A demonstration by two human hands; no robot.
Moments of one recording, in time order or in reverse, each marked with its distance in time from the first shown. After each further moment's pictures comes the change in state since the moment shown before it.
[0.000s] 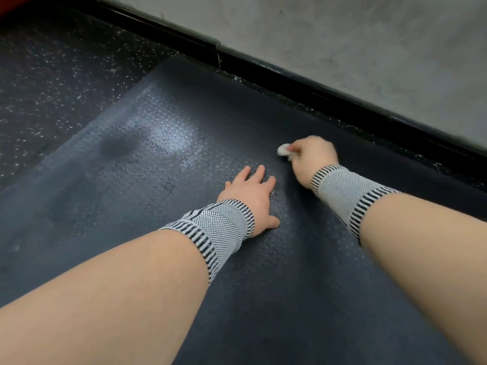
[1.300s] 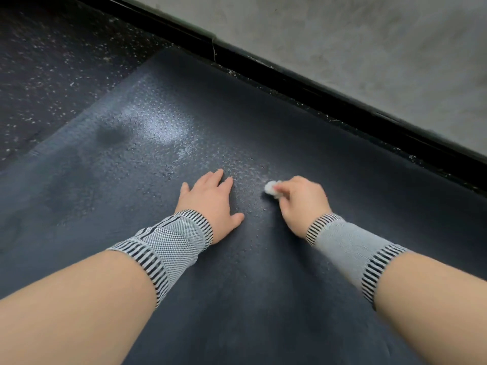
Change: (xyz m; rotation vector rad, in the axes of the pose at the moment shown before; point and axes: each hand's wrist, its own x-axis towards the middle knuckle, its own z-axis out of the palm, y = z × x) left_hand -0.050 -0.038 0.028 -0.011 0.156 -0.149; right_hand -0.099 -0.002 0.022 0.009 -0.084 -0.071
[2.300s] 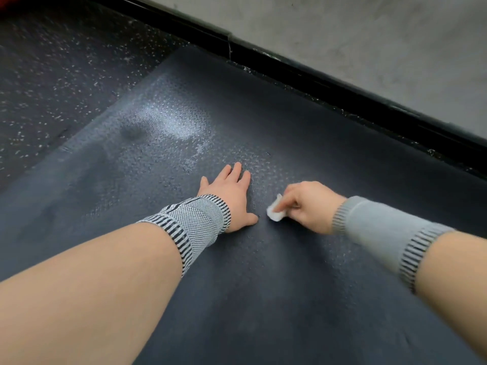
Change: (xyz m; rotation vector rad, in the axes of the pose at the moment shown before) left_hand 0.002 -0.005 -0.006 0.084 -0.150 0.080; right_hand -0.004 -0.013 -0.019 -0.066 -0.387 -0.278
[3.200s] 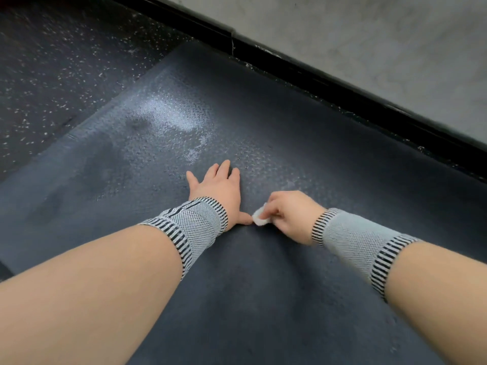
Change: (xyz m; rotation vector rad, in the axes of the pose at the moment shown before) left_hand -0.026 -0.002 0.012 0.003 0.056 -0.138; right_hand -0.015 -0.031 0.029 -0.036 0.002 -0.072
